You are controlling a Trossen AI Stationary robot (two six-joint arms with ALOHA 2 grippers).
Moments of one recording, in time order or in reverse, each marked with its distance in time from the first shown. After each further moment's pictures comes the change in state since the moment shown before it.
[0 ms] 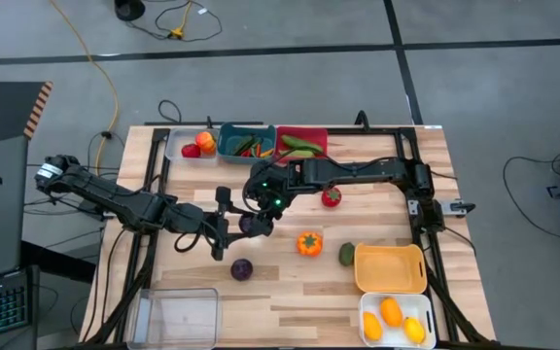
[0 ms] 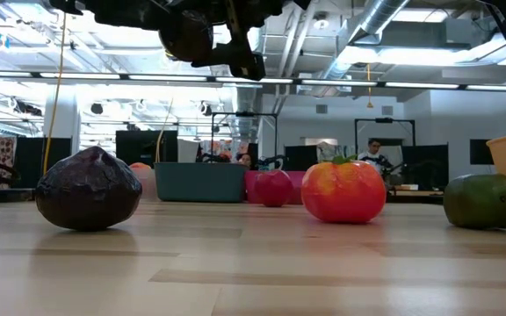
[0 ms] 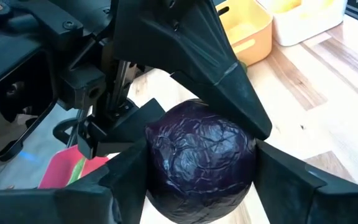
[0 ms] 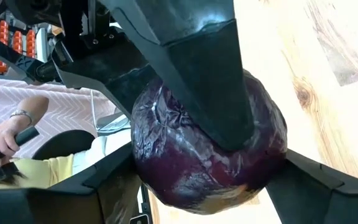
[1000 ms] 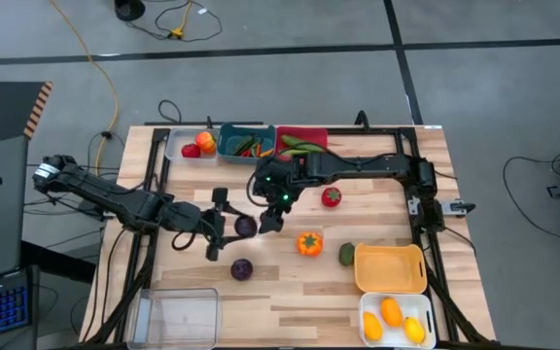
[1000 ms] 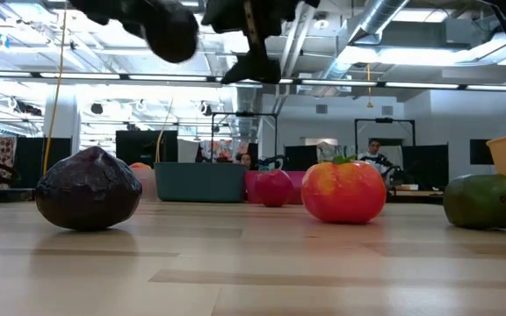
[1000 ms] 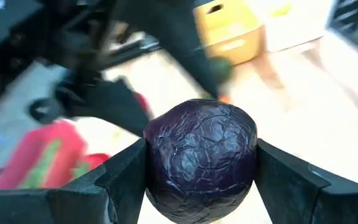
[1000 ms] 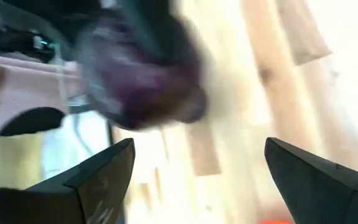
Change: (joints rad) left arm -0.004 -0.042 0.000 -0.085 0.053 -0.151; right arm -0.031 -0.026 0.000 -0.158 0.017 -0.148
